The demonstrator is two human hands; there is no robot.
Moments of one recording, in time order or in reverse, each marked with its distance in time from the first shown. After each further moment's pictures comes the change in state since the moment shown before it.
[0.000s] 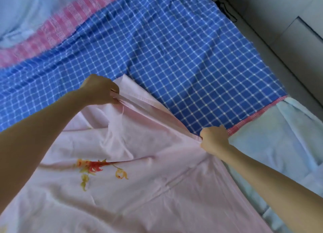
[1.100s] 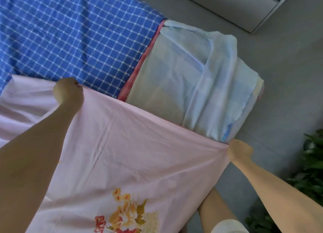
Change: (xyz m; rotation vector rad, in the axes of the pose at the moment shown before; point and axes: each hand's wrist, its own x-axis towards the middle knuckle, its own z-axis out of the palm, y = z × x) left_hand -0.018 0.273 0.026 -0.300 0.241 -0.280; right_hand -0.312 0.160 0.305 0.350 -0.383 0.905
